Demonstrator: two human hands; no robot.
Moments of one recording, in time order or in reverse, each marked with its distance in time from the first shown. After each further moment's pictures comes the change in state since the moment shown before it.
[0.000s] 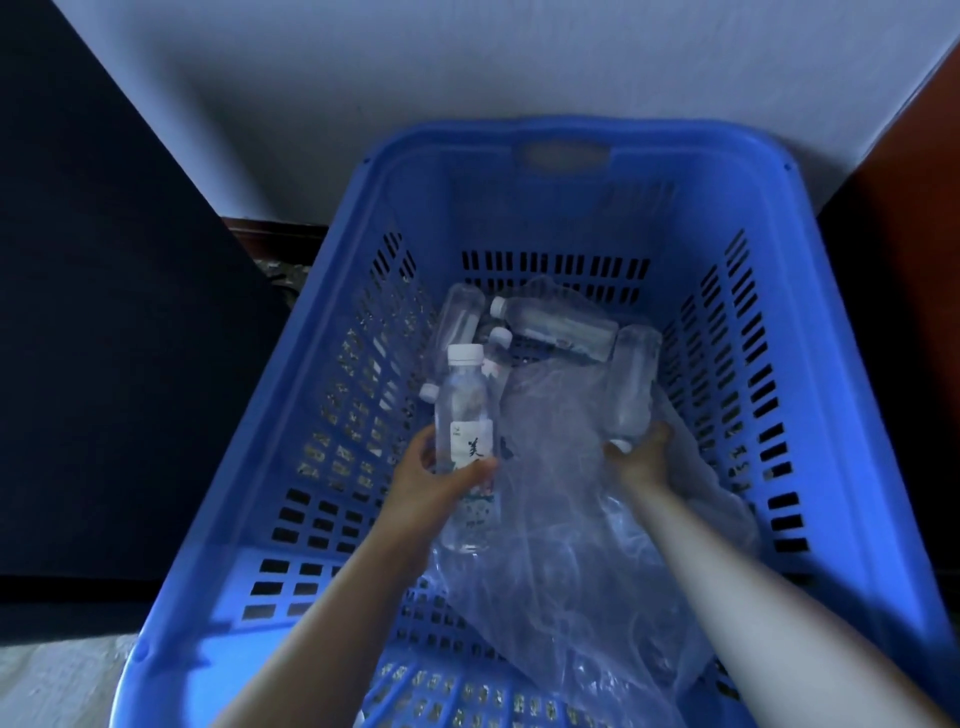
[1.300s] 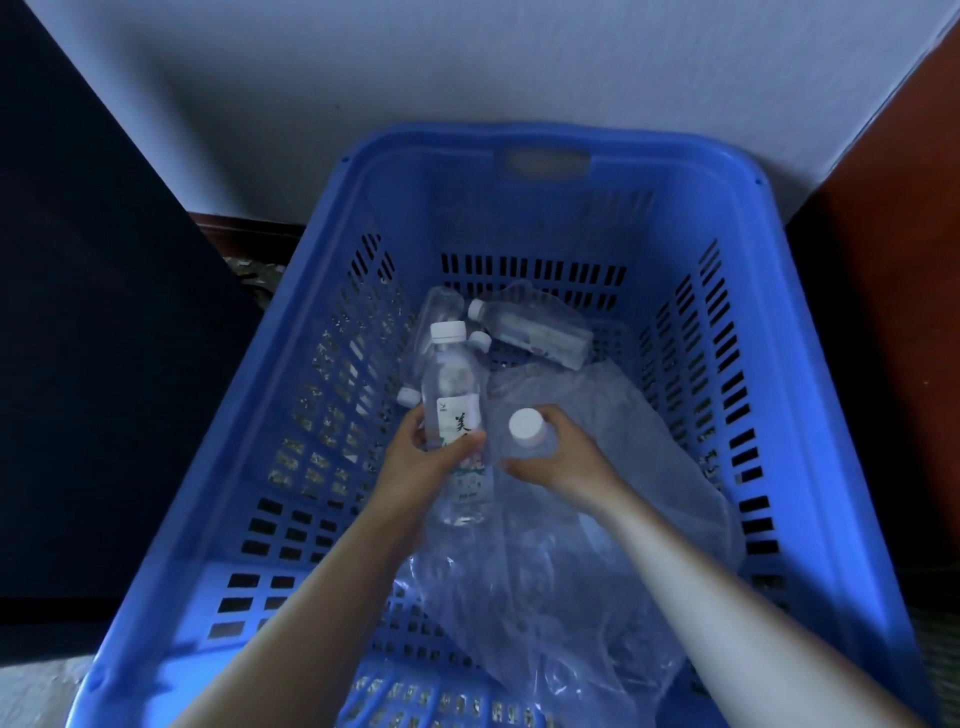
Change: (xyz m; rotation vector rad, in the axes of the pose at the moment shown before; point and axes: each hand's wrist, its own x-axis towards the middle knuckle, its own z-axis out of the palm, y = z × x) left_hand 0.025 0.005 0.013 -0.154 -0.031 0.077; right_hand -0.068 -0.055 -0.018 0.027 -0.516 -0.444
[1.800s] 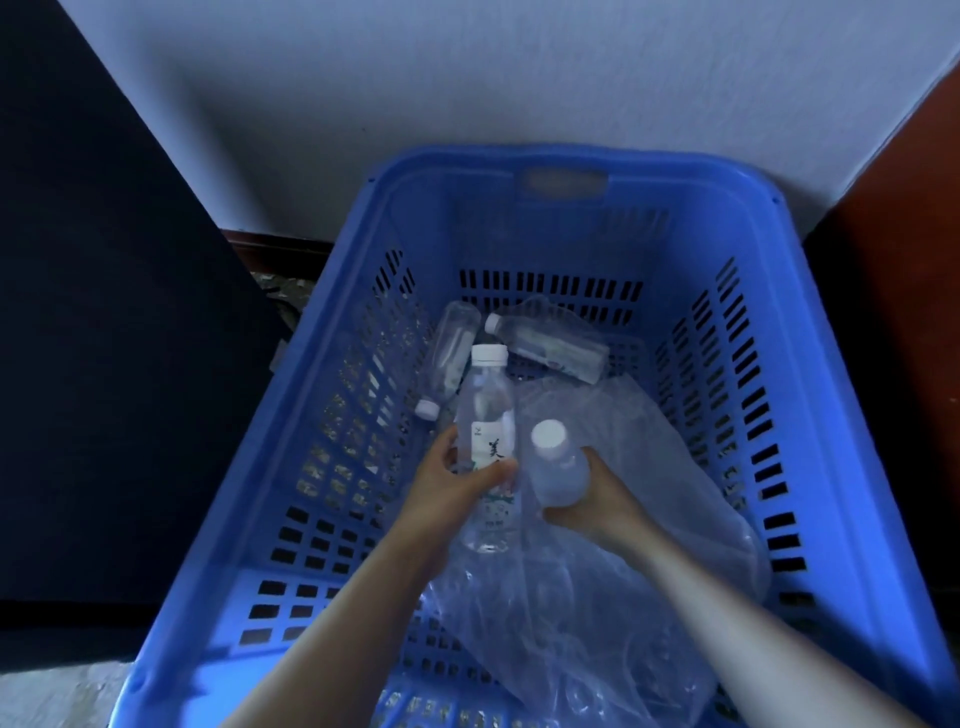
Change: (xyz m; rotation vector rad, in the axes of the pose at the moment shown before) left_hand -0.013 0.002 0.000 0.049 -0.105 -0.001; right_hand -0.006 0.032 0.002 -0.112 -0.019 0.110
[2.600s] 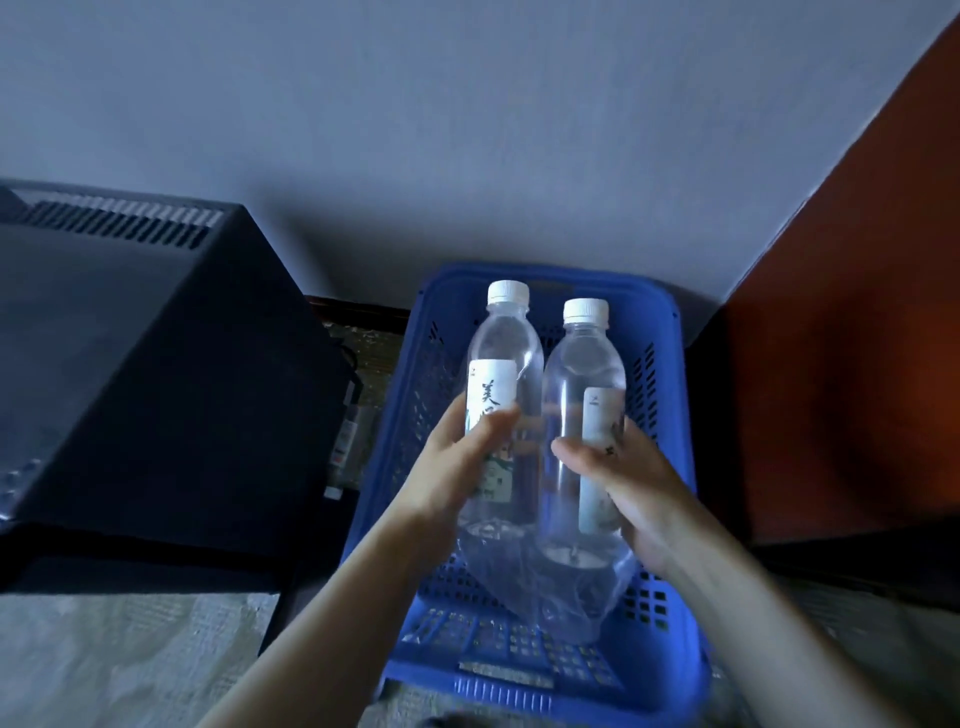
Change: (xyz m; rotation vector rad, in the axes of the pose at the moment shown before) left_hand -0.178 0.251 0.018 -0.047 -0.175 0.043; right_hand -0.221 -0.274 -0.099 0.580 -0.054 -0.035
